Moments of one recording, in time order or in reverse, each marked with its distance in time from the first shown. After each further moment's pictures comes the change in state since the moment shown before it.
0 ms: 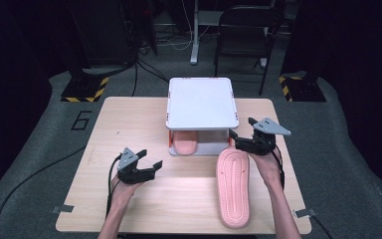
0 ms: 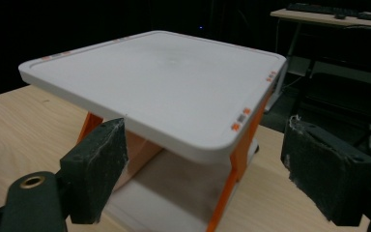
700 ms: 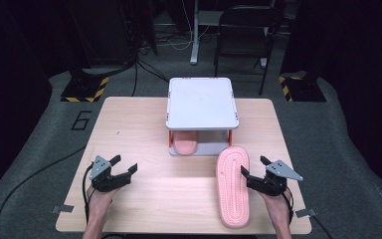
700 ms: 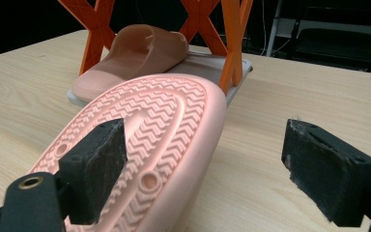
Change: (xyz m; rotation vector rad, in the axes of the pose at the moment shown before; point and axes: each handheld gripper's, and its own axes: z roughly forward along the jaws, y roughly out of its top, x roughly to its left) left arm 0.033 -0.018 -0.043 -0.020 0.110 -0.055; right arm 0.016 -0.098 -0.059 0.067 -0.052 0.107
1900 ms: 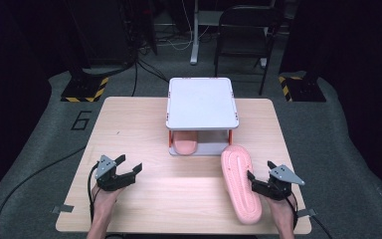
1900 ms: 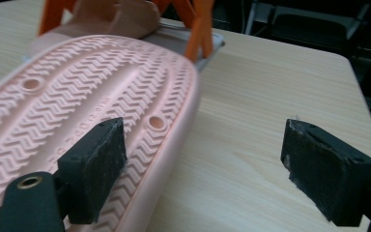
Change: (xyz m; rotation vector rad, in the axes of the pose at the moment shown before) left arm -0.009 0.002 0.007 0.007 -0.008 0.002; right arm -0.016 -0.017 -0.005 0.067 -0.110 -0.051
